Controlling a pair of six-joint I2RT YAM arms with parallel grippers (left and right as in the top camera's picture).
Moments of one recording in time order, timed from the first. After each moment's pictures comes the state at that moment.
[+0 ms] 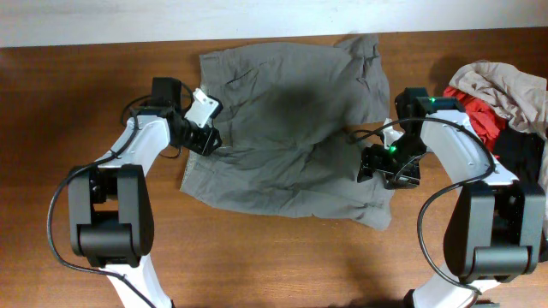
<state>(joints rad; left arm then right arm) -0.05 2.04 1.39 -0.57 0.36 0.45 -0.02 1.84 1.33 -1.21 -0.29 0.12</state>
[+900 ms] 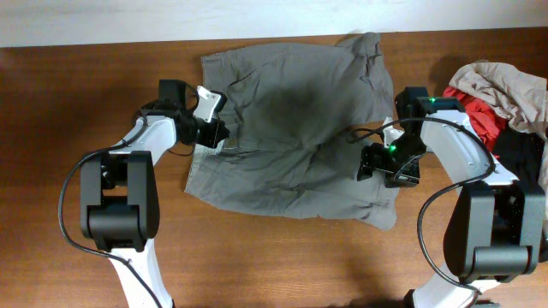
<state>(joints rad) -0.06 2.16 1.41 -0.42 0.57 0.26 -0.02 1.84 1.33 -1.19 -0.29 0.12</state>
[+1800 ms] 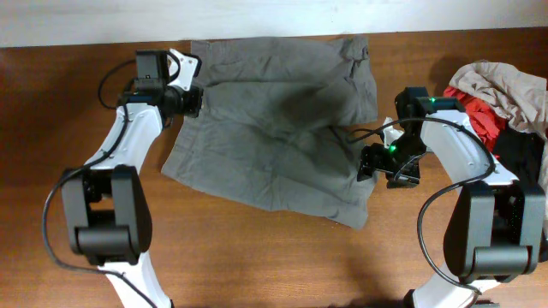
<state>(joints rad) -0.02 2.05 1.52 -0.38 0.21 0.24 -0.02 1.84 1.33 -1.20 -0.29 0.12</state>
